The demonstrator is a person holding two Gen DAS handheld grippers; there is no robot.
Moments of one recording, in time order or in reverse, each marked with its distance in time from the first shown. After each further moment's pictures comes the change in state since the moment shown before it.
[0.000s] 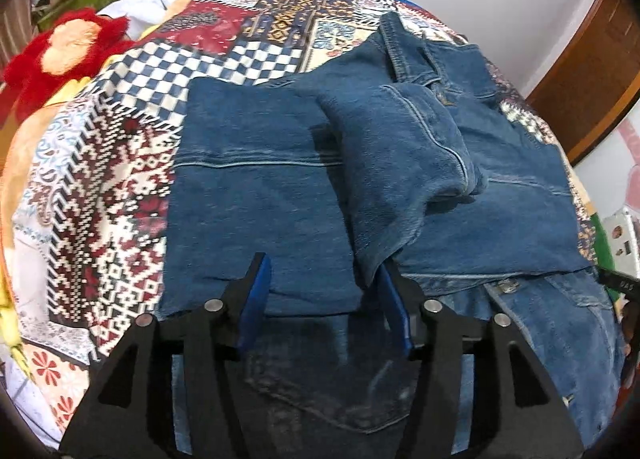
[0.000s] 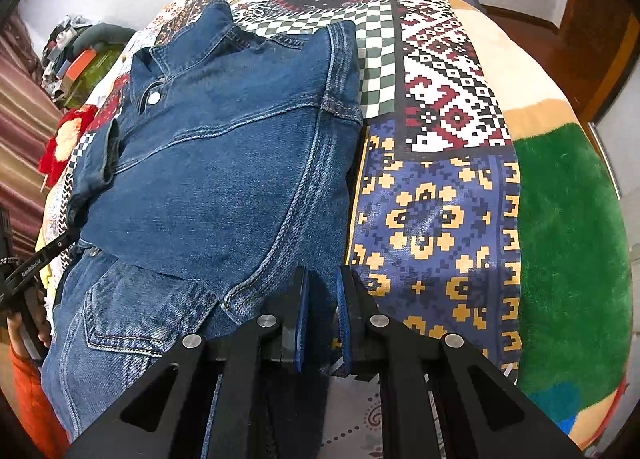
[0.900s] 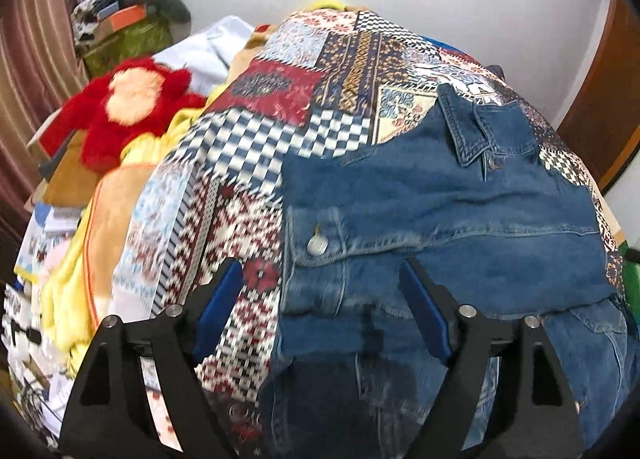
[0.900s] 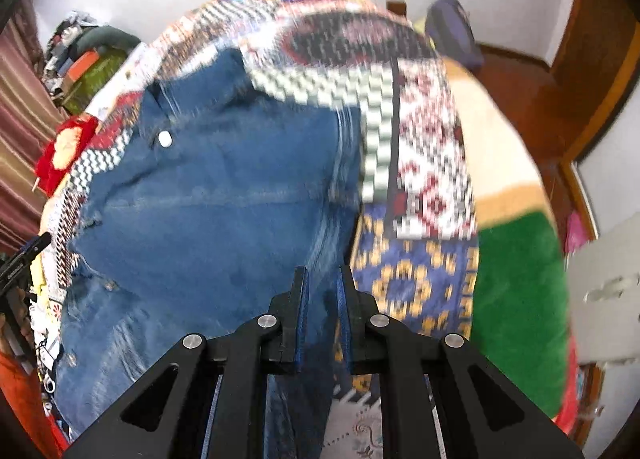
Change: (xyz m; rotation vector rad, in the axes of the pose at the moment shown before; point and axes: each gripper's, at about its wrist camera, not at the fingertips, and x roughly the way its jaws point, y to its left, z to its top) left arm -0.052 0.029 0.035 0.016 -0.138 0.164; right arm -0.046 0.020 0.041 -0.078 -0.115 -0.068
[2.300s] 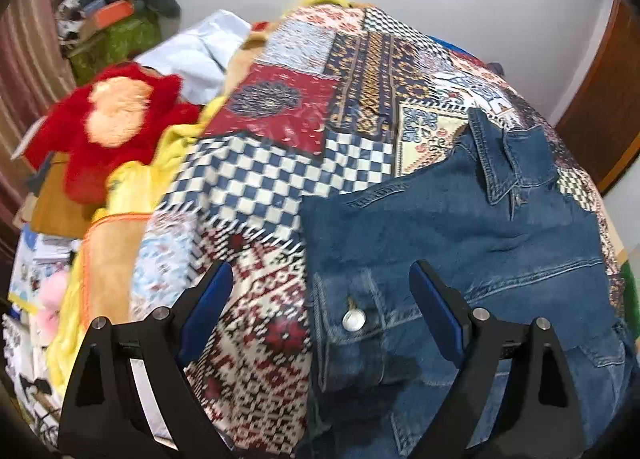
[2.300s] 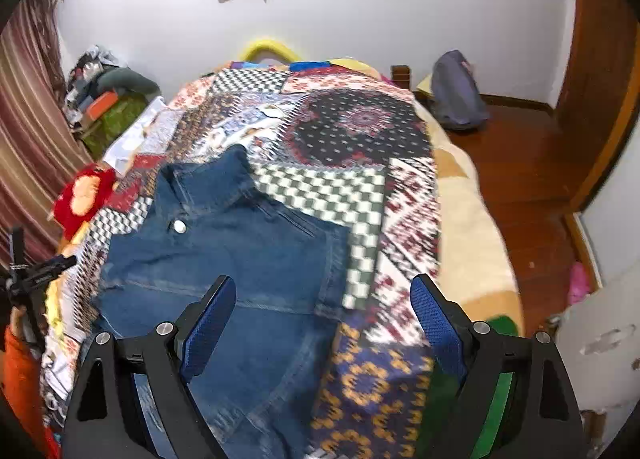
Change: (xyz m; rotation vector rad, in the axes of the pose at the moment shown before) left arm 0.046 0.035 0.056 0.000 0.063 -0.060; right arm -0.039 -0.024 0.063 -0.012 -0.168 0.063
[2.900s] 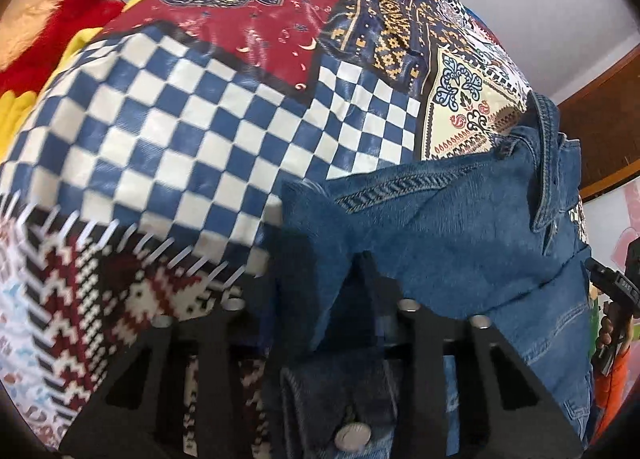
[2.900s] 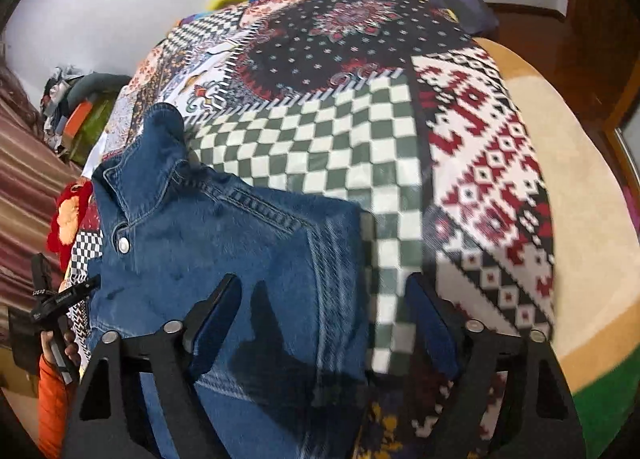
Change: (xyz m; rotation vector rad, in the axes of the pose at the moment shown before) left arm 0.132 0.017 0.022 -0.151 0.226 -0.211; right arm 0.166 -0.032 0.005 0.196 0.223 0.100
